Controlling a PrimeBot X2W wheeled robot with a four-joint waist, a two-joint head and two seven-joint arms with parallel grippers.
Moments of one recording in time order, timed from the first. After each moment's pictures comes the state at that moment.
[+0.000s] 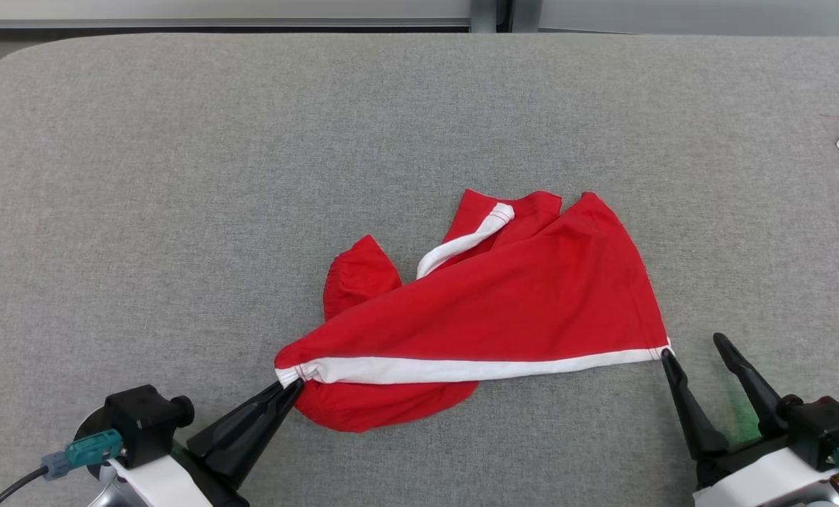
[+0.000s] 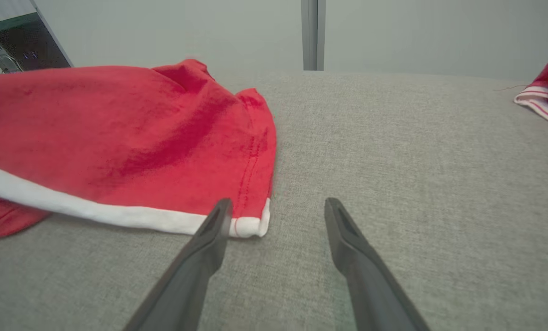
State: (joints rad) left arm -0.13 0.71 -0.66 -0.20 -0.81 -0.09 -0.03; right arm -0.04 -0.33 0.28 0.22 0.34 0.13 -0.26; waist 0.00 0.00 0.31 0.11
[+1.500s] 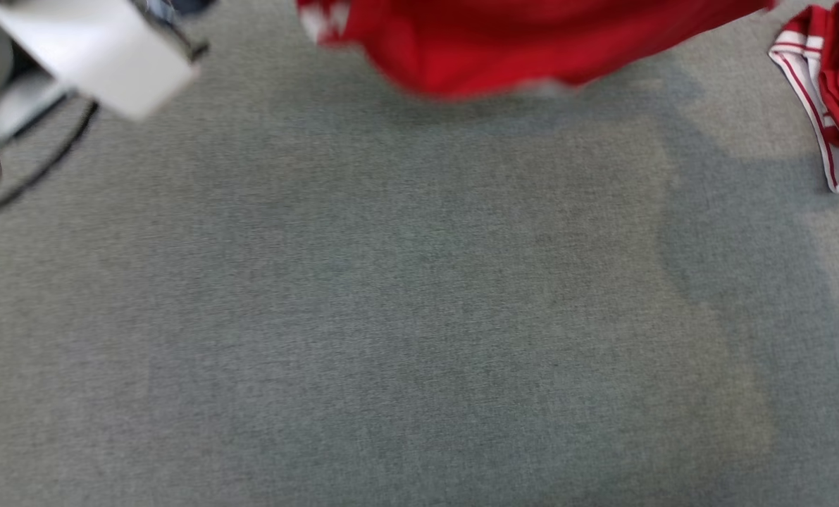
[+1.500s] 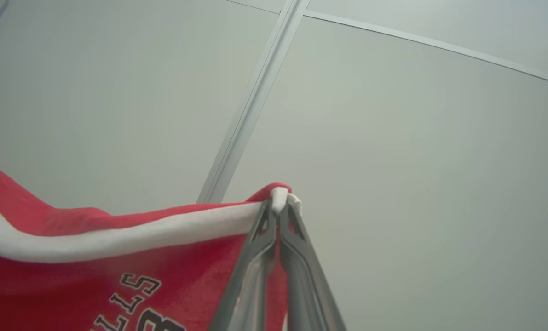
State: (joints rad) left arm -1.36 0.68 -0.93 0.02 -0.60 -0.13 -0.12; right arm -0.99 -0.66 0.22 0.09 0.37 0.13 -0.26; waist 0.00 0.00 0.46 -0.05
